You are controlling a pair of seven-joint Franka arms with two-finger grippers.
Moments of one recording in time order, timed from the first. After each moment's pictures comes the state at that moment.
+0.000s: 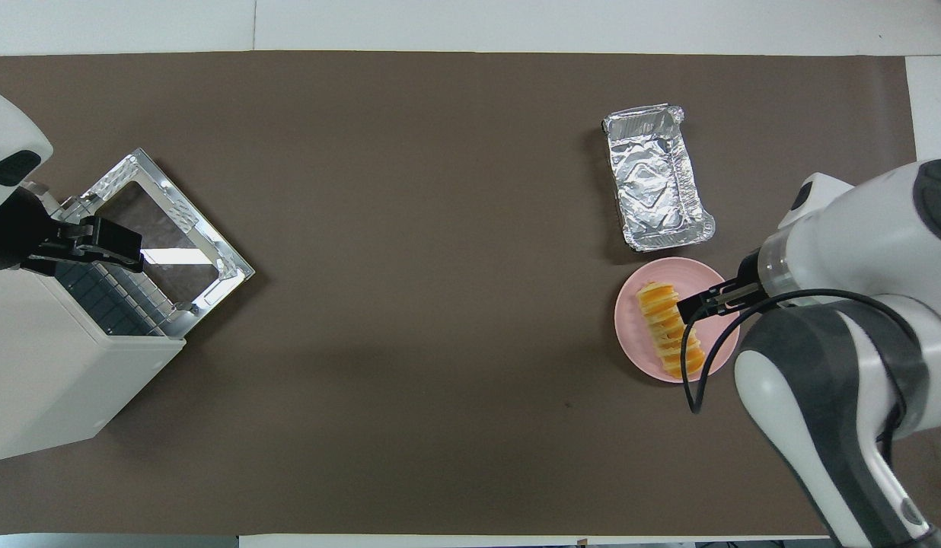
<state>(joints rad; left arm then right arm) -0.03 -0.02 -0.09 -1.62 0.00 1.49 -0.09 0.10 -0.11 0.08 -2.10 0.02 1.91 -0.12</state>
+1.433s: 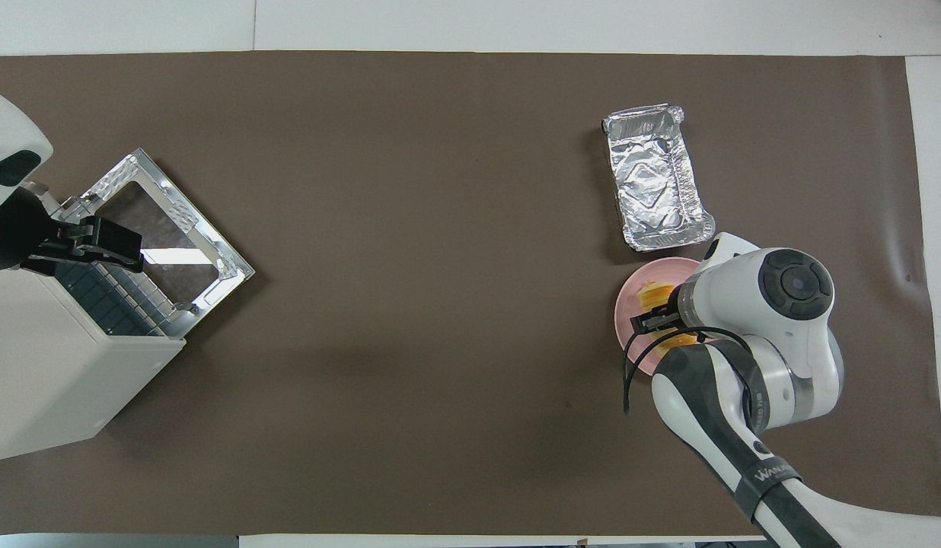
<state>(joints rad) -0.03 -0.02 -0.09 -1.62 0.00 1.49 -0.09 0.12 0.03 0.07 -2.37 0.02 2.37 -0.11</state>
